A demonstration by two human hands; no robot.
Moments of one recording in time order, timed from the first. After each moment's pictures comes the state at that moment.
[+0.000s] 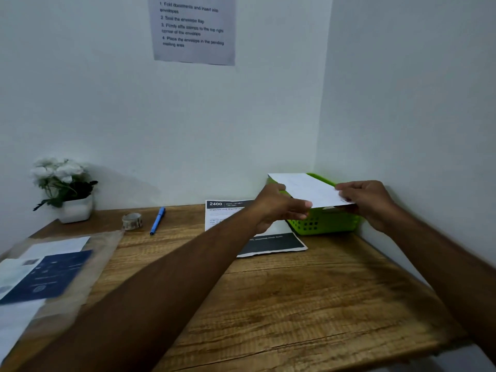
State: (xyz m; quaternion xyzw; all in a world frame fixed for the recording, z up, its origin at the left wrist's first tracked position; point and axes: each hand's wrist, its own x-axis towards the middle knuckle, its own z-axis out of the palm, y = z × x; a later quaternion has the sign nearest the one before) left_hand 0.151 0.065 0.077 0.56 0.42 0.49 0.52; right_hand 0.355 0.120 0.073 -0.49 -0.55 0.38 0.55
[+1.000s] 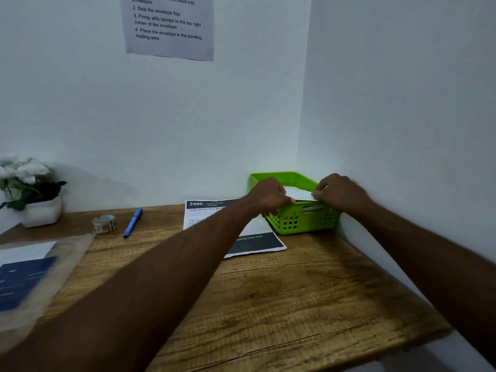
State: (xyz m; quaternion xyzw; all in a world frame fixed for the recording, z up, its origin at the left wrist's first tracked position) left_hand 0.172 0.131 0.075 0.74 0.56 0.32 0.21; right_hand 0.362 0.152 0.083 -0.65 -0.71 0.02 0.27
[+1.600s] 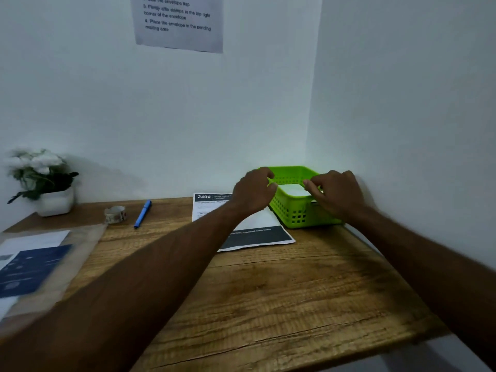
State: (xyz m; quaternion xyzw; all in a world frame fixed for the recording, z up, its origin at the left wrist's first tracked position) left_hand 0.137 0.112 0.063 0.71 0.60 0.38 0.01; right_hand 0.343 0.147 0.058 -0.48 -0.79 -0.20 0.33
